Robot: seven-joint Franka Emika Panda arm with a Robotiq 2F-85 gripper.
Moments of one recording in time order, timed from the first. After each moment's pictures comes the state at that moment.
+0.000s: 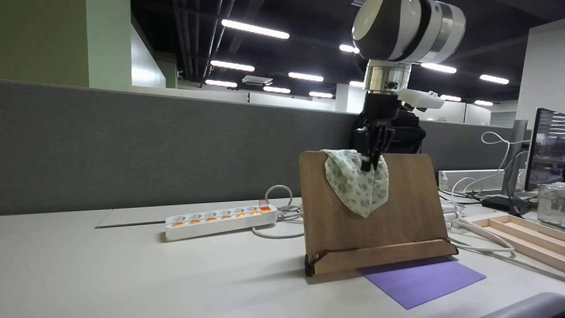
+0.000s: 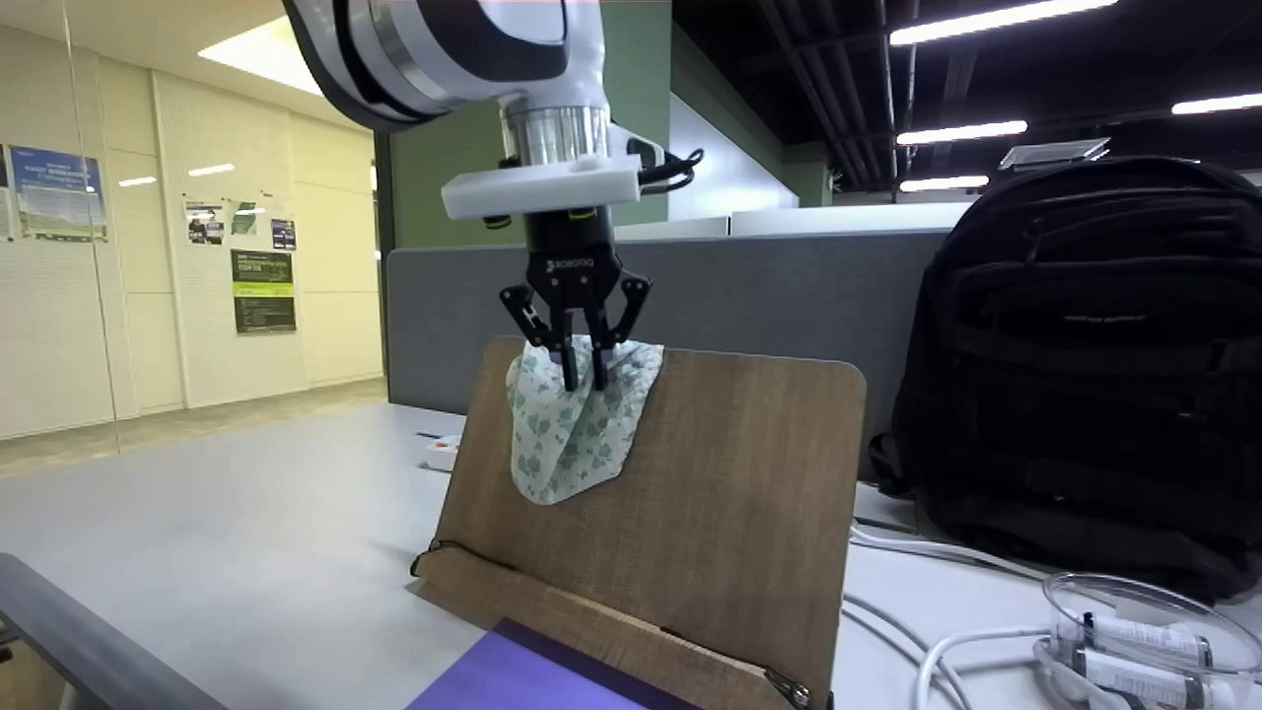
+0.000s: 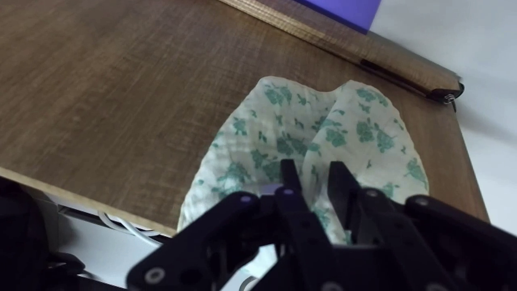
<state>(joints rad) -0.04 -0.09 -0.14 -2.54 -0.01 2.63 -0.48</state>
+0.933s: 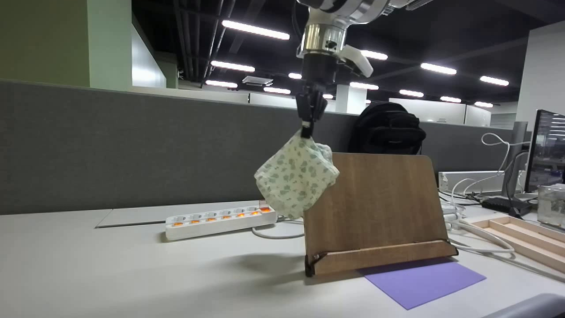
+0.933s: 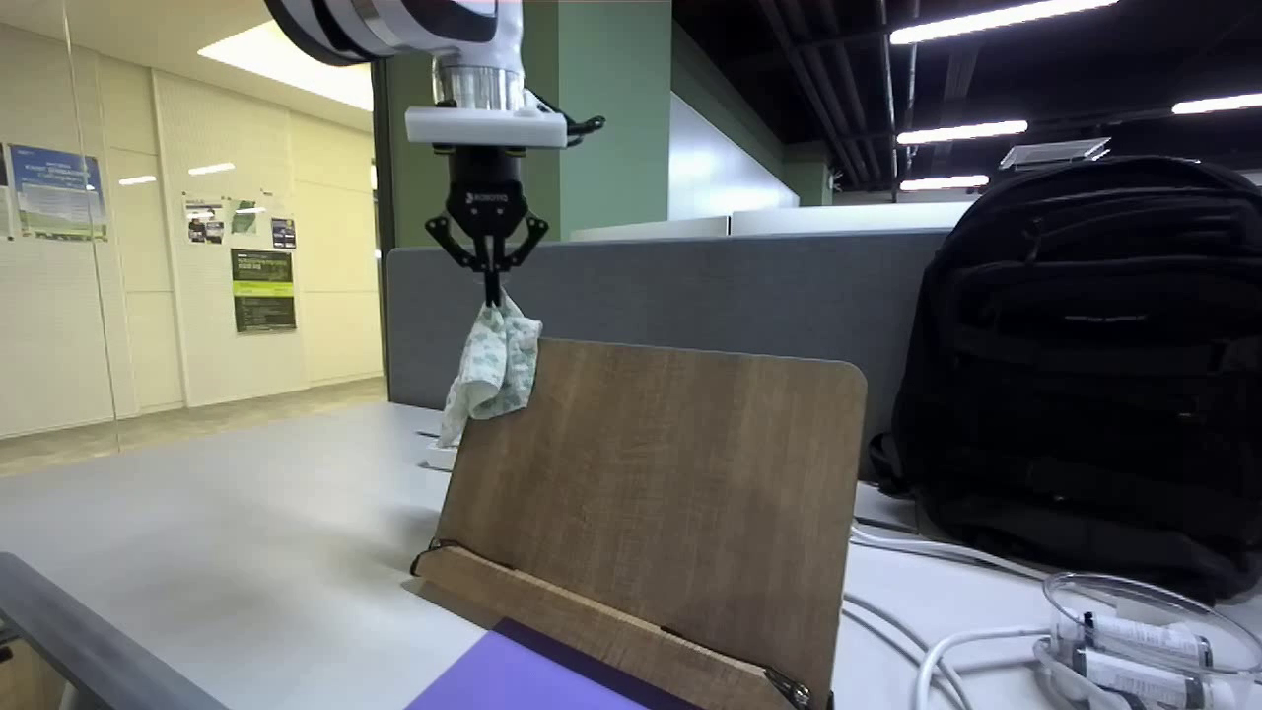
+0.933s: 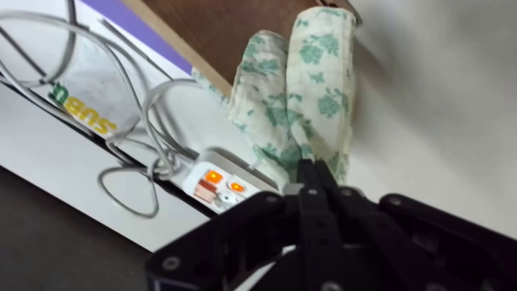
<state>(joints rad) 0.10 -0.07 0.02 -2.28 0.08 2.36 -0.64</state>
